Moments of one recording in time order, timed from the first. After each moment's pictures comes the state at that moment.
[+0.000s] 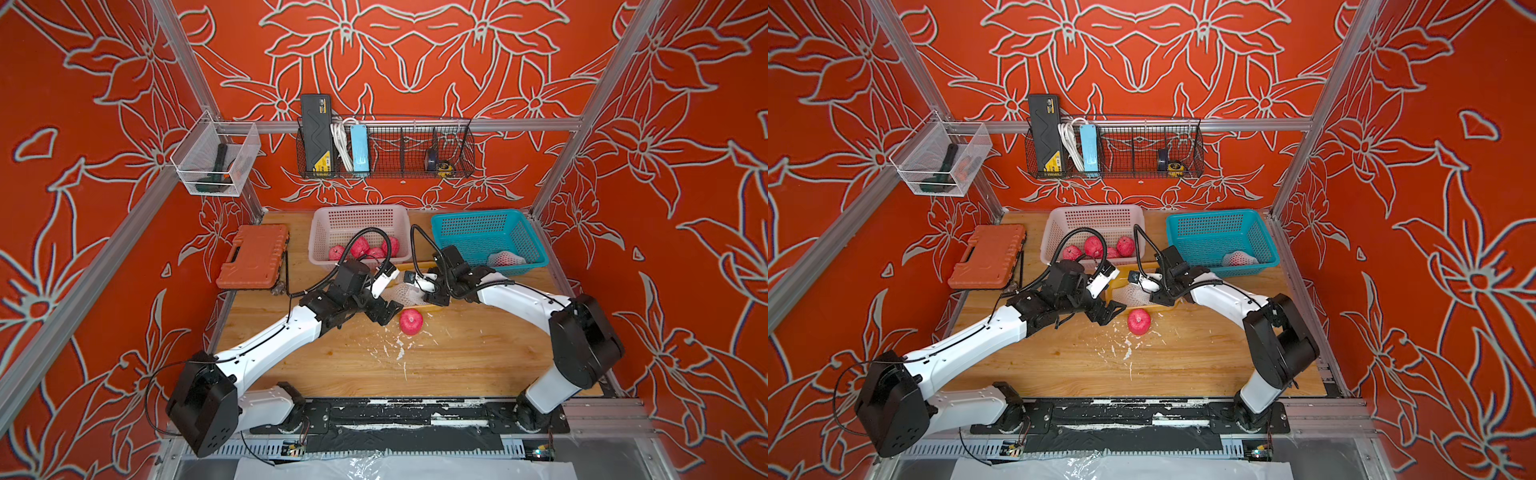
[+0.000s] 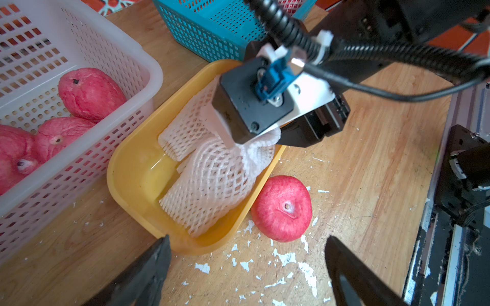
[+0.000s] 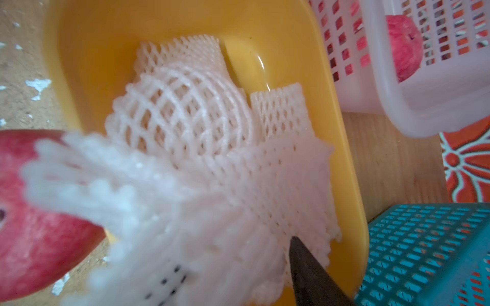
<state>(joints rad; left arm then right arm) -0.59 1.24 0.85 -0.29 0.27 0.08 0.60 1.61 1.06 -0.40 -0.11 -0.84</state>
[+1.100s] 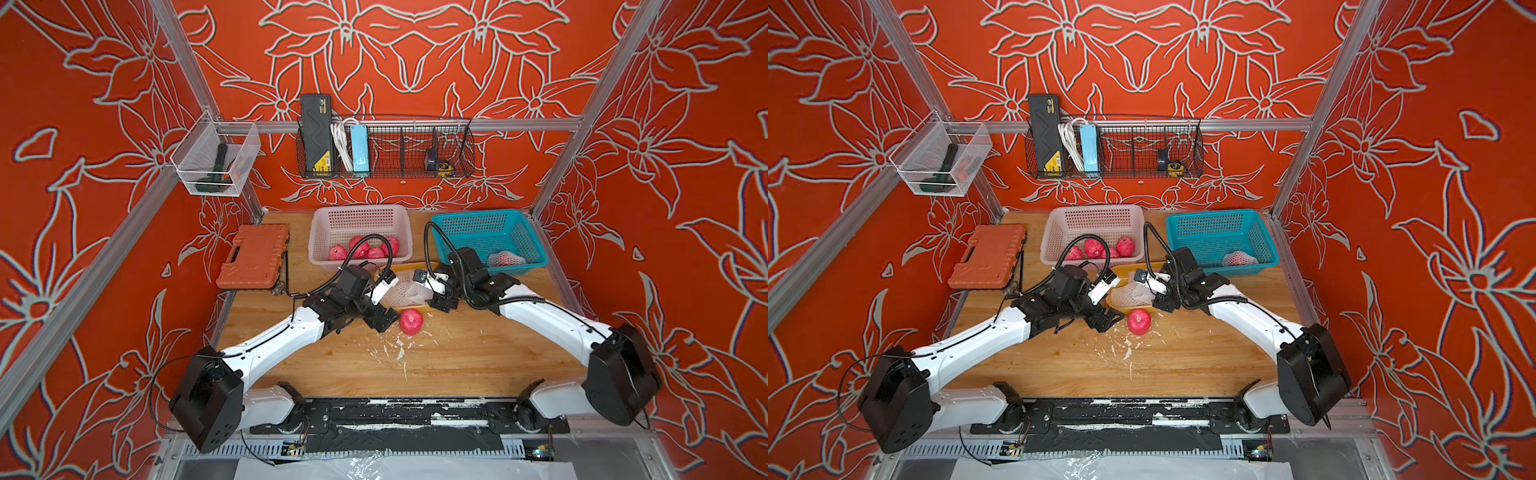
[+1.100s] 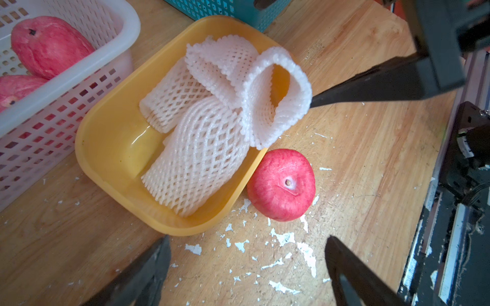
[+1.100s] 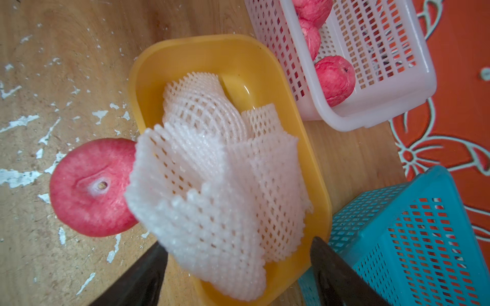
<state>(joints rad) -0.59 1.26 0.80 -0.31 0.29 0.08 0.60 1.40 0.98 -0.41 -0.16 -0.78</state>
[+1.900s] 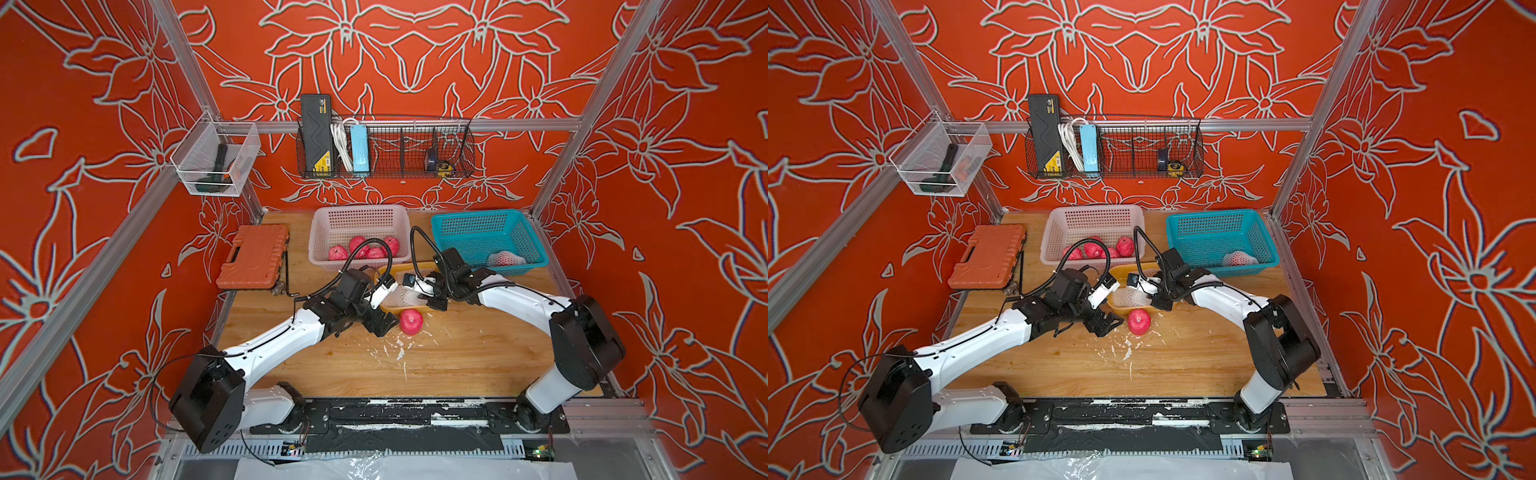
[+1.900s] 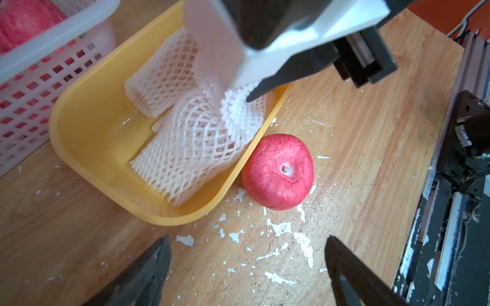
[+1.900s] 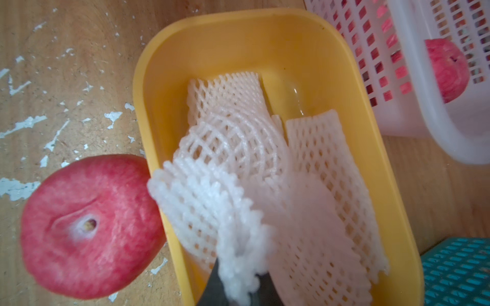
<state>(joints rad) -0.59 1.26 0.77 -0.31 0.30 0.08 0.60 1.64 1.05 -0.40 -0.27 -0.80</state>
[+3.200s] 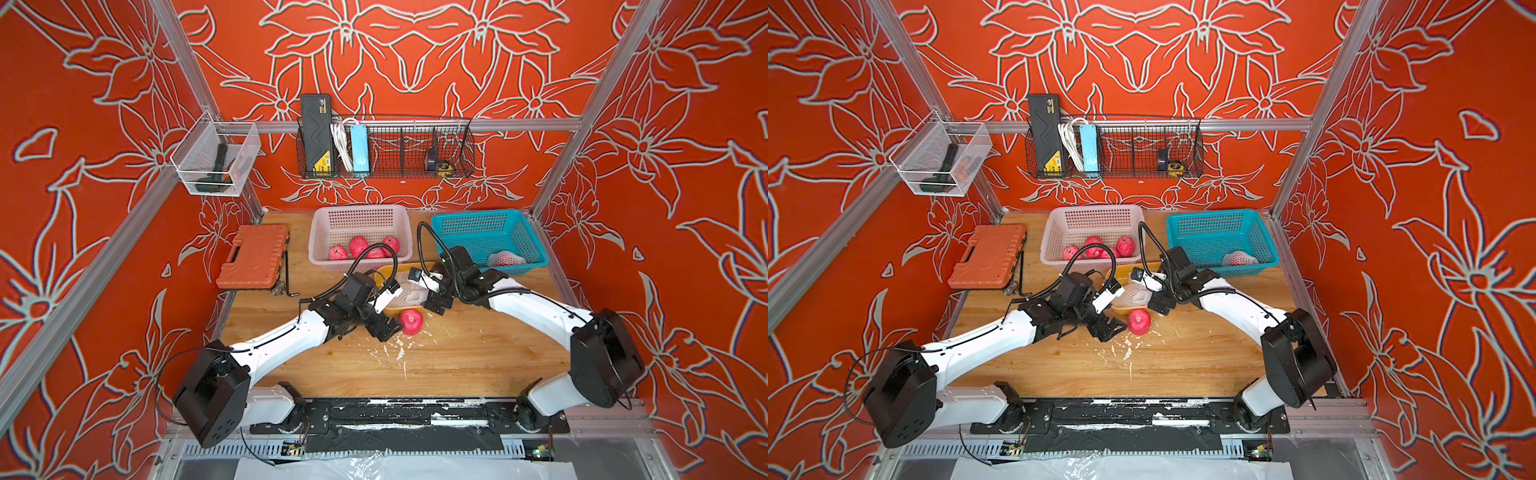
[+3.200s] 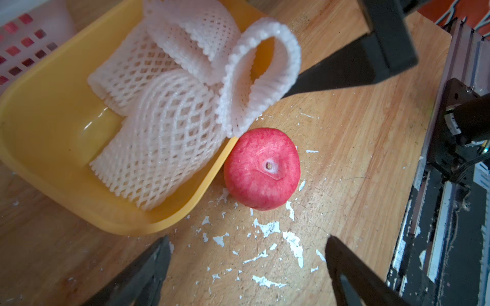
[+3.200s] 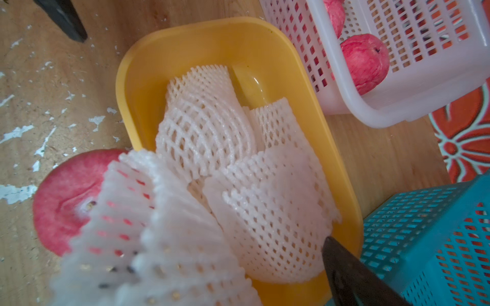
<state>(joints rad) -0.64 1.30 0.74 -0.27 0.32 0.07 0.61 1.51 1.01 -0.42 -0.17 -0.73</state>
